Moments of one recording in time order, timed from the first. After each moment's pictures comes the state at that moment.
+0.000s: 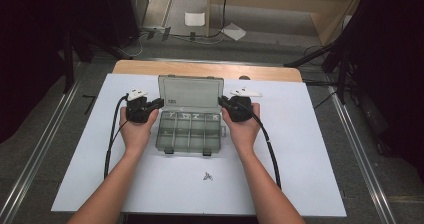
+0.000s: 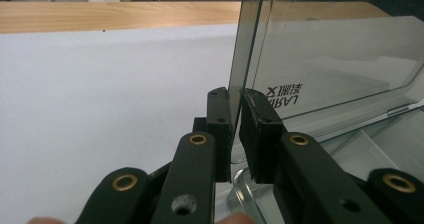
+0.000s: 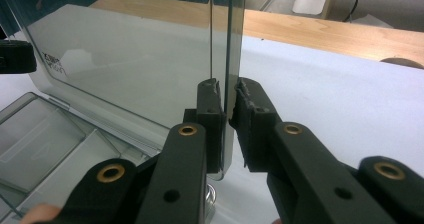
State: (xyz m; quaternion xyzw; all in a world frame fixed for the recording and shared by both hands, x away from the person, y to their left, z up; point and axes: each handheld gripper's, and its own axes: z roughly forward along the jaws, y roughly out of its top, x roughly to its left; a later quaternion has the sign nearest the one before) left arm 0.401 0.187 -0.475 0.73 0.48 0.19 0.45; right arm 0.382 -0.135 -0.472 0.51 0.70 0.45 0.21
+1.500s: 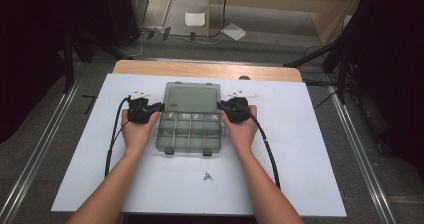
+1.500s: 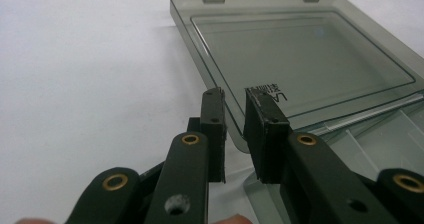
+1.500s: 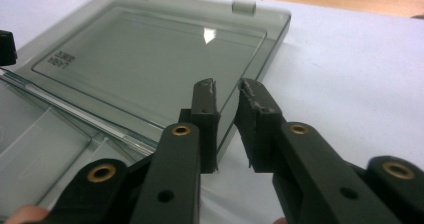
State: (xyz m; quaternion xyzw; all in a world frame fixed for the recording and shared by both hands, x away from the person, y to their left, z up) left arm 0.410 0.190 -0.490 0.74 0.50 0.16 0.42; right arm 0.397 -0.134 -0.499 0.53 0.71 0.43 0.18
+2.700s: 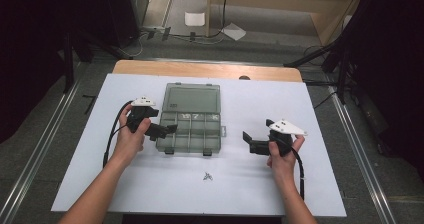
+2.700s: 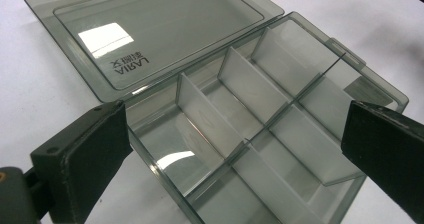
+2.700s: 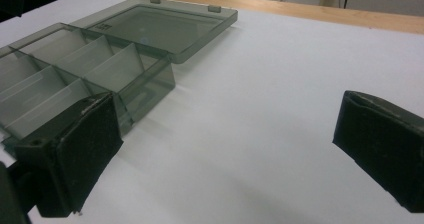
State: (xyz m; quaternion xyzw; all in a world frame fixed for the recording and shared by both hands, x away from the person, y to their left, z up) left arm 0.366 0.179 -0.450 0.83 0.37 0.07 0.41; right arm 0.278 -0.230 -0.495 0.48 0.70 0.48 0.23
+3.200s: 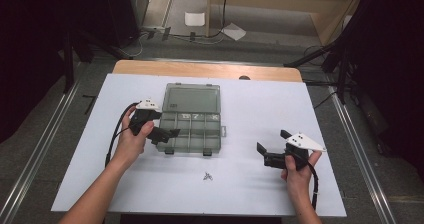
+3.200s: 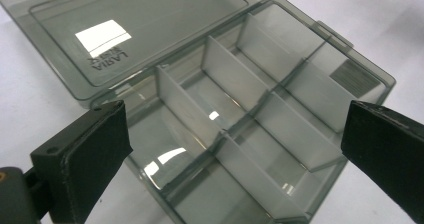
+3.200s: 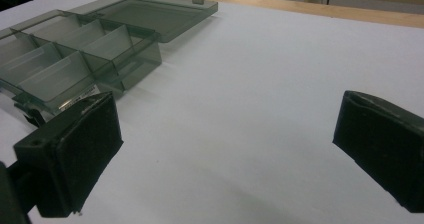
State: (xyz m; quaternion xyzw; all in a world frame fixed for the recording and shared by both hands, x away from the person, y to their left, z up) left arm 0.356 0.167 -0.448 0.85 0.34 0.06 0.39; right arm 0.238 -0.260 -0.497 0.49 0.69 0.47 0.25
